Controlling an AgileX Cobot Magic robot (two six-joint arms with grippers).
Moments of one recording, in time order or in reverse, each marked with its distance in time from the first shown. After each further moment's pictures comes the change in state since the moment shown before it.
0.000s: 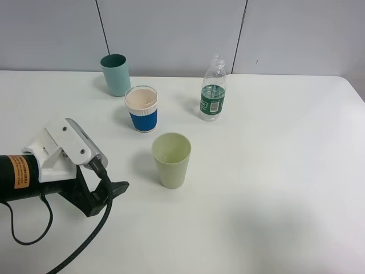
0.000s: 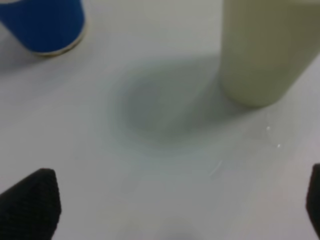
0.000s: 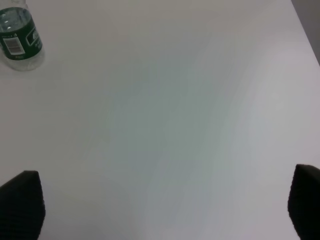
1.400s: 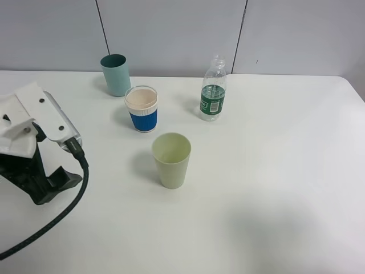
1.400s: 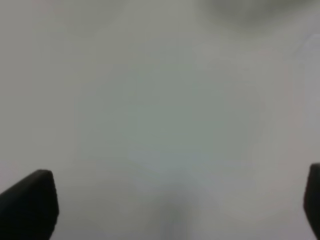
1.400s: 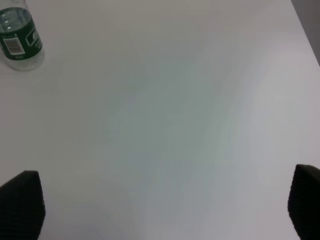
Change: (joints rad) left arm 0.001 -0.283 -0.234 -0.062 0.844 0.180; right arm 0.000 0.000 0.000 0.000 0.000 0.000
